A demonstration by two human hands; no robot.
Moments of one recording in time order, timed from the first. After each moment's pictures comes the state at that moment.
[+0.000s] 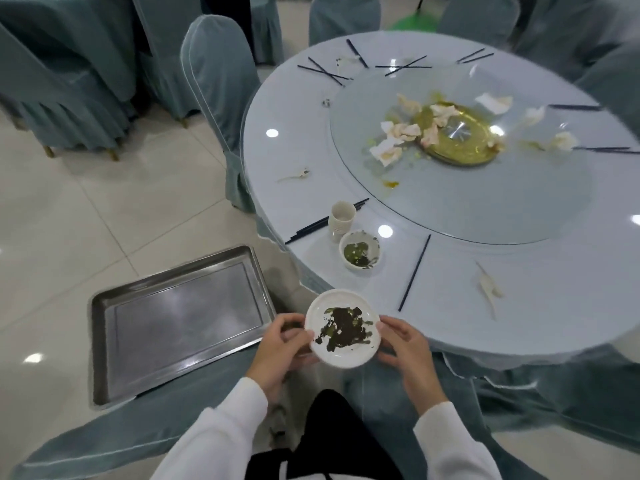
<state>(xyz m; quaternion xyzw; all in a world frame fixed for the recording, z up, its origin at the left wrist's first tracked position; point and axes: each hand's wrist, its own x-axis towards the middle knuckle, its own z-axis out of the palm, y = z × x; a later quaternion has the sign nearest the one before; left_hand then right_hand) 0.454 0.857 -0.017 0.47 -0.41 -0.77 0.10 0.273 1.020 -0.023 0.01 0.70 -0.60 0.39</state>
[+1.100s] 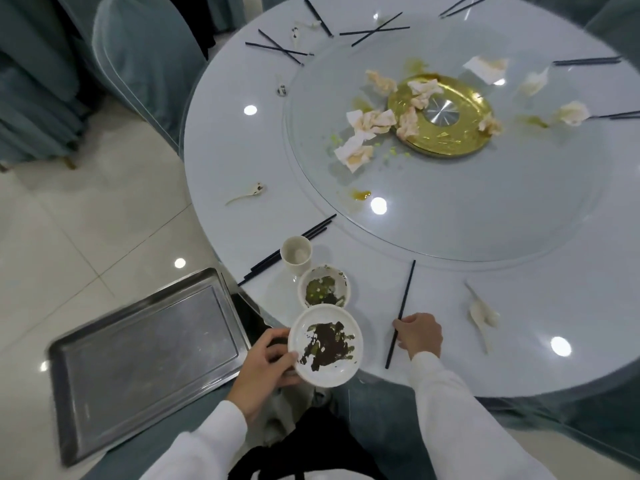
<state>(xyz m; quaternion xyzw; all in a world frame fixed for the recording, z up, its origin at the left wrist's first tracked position) 0.322 0.801 -0.040 0.50 -0.46 -0.74 0.01 0.060 0.978 -0.124 0.09 0.90 -0.29 0.30</state>
